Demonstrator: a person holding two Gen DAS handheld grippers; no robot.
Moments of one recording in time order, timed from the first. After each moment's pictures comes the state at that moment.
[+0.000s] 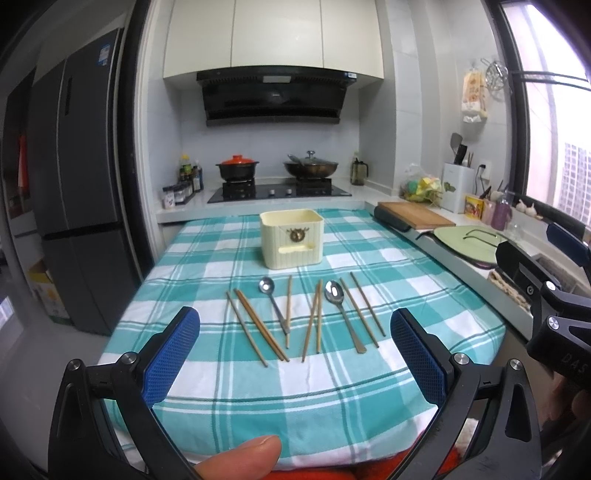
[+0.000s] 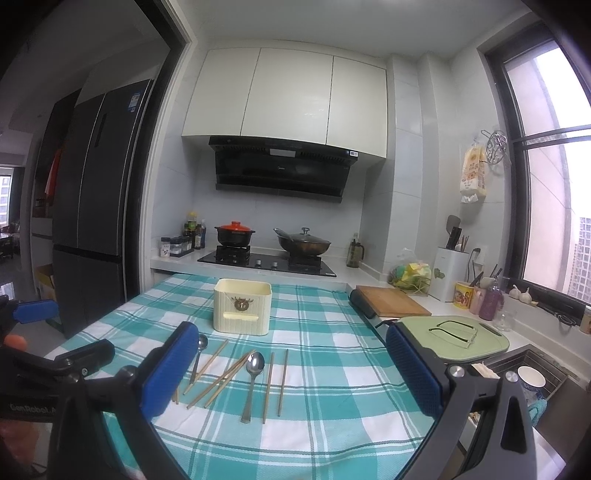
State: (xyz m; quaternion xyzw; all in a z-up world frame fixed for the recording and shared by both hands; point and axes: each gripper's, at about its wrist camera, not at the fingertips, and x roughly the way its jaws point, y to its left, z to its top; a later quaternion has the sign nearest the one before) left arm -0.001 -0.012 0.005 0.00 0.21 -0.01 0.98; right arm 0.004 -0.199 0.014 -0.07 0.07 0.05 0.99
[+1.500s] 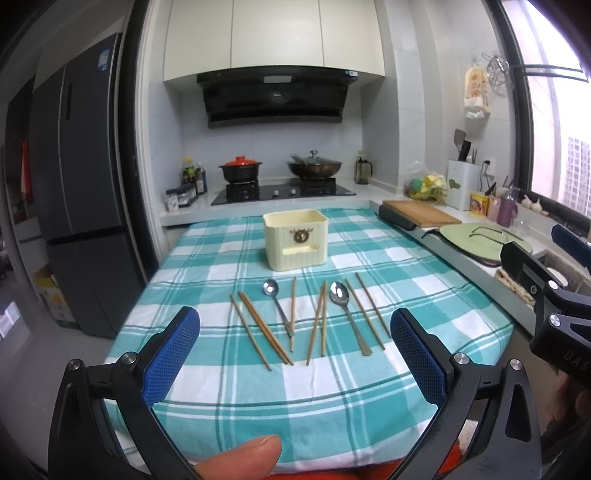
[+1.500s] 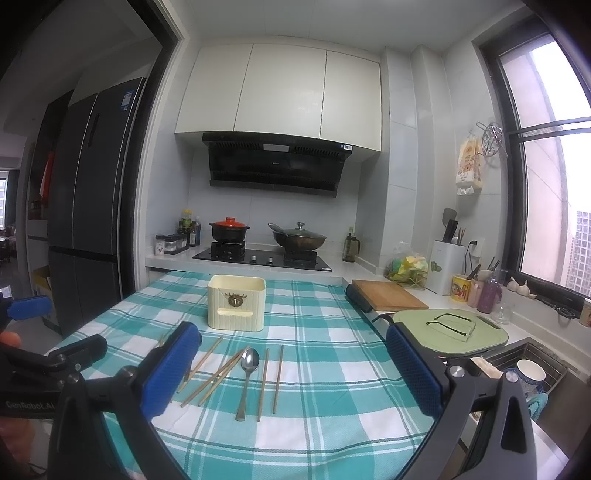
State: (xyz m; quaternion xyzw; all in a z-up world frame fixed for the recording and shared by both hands) left arm 0.006 -0.010 0.007 0.01 0.21 0.00 0.98; right arm 0.008 -0.215 0.009 -0.07 0.08 0.04 0.99
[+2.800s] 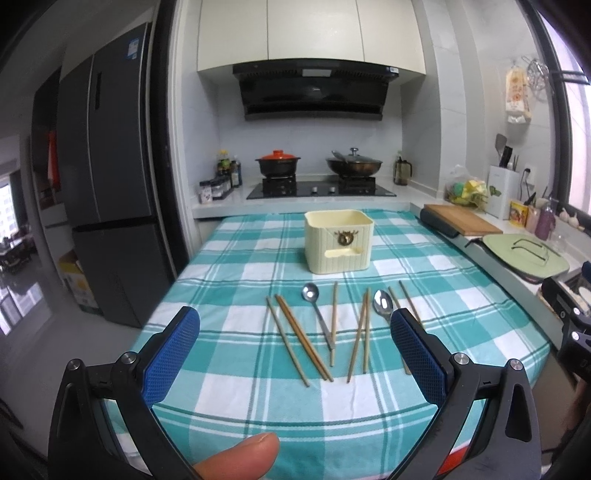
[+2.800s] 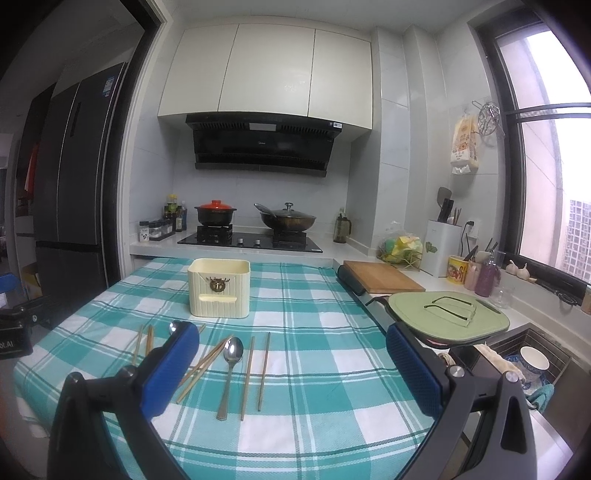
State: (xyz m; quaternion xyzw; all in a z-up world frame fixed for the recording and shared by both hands) left arm 0.044 0.009 0.001 0.00 0.22 0.08 0.97; right arm 0.059 -0.225 -0.006 -0.06 0.12 0.02 0.99
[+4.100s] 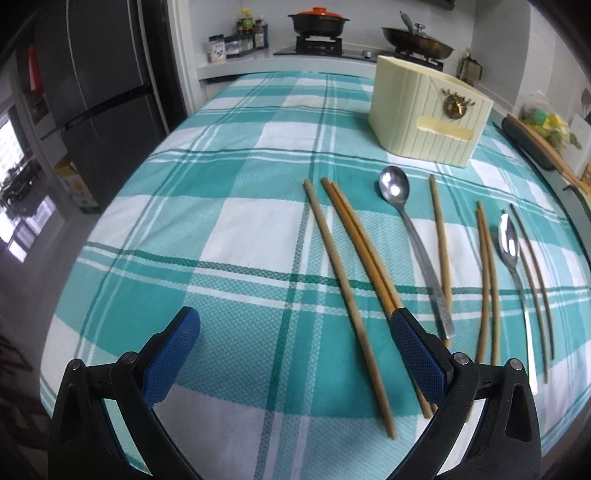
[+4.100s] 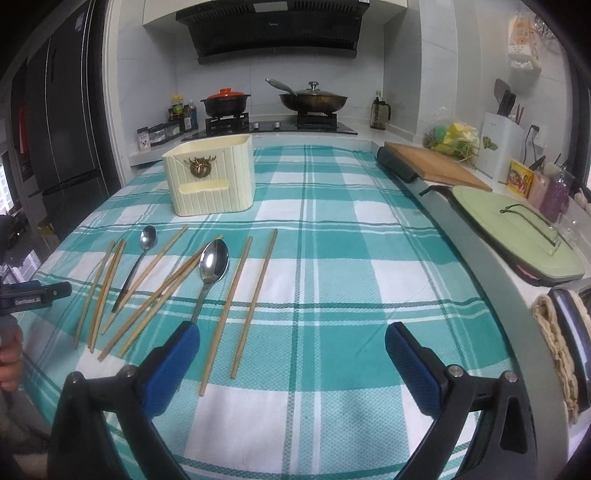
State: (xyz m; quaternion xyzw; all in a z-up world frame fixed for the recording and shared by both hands) left arm 0.243 0.092 -0.160 -0.06 0.45 0.13 0.88; right arm 0.224 -0.254 -0.116 -0.03 0.35 0.09 0.93
